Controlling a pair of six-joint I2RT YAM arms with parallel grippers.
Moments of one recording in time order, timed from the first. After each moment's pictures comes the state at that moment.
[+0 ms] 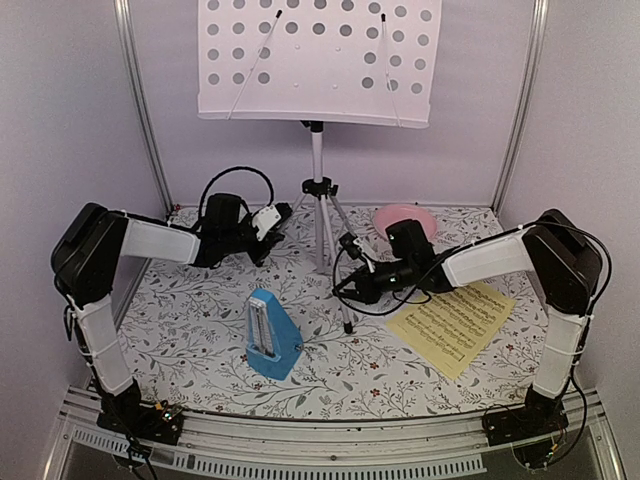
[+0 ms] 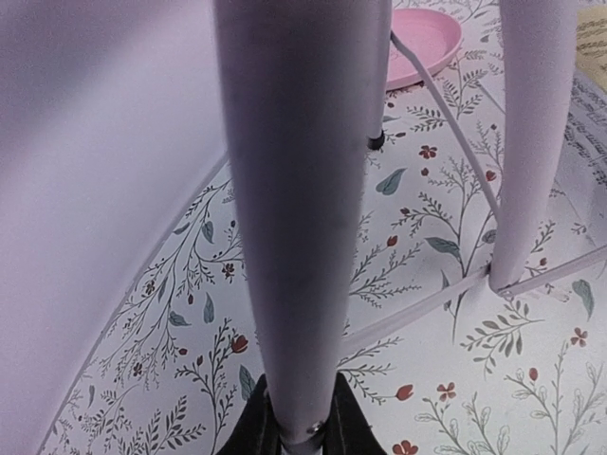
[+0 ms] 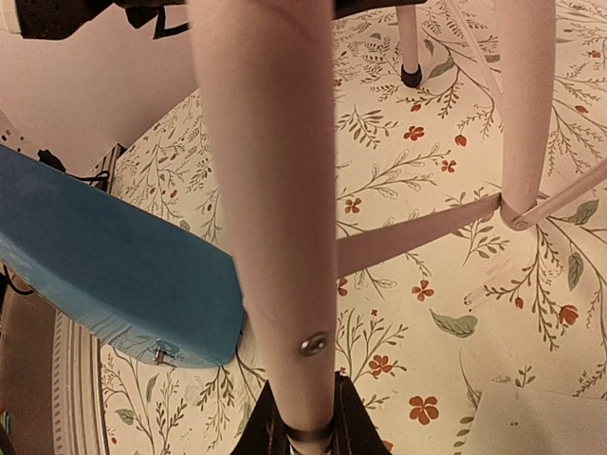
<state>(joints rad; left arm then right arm) -0.45 1.89 1.10 0.33 0.20 0.59 0.69 1.92 1.08 0.22 -0.65 0.12</state>
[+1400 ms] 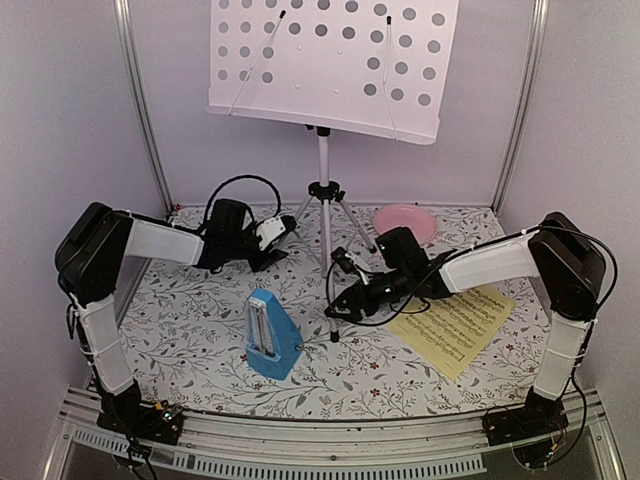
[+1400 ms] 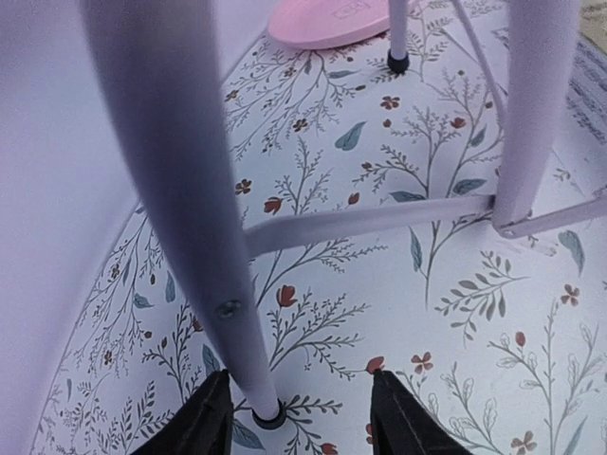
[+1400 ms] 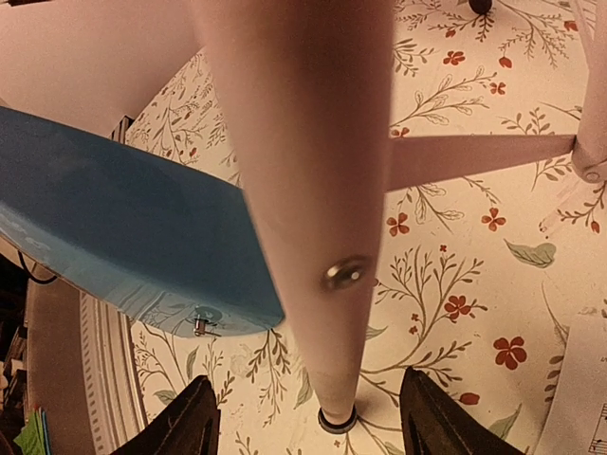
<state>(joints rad) -0.48 1.92 1.11 0.24 0.21 0.66 0.78 1.88 1.06 0.11 -0.61 0.19</state>
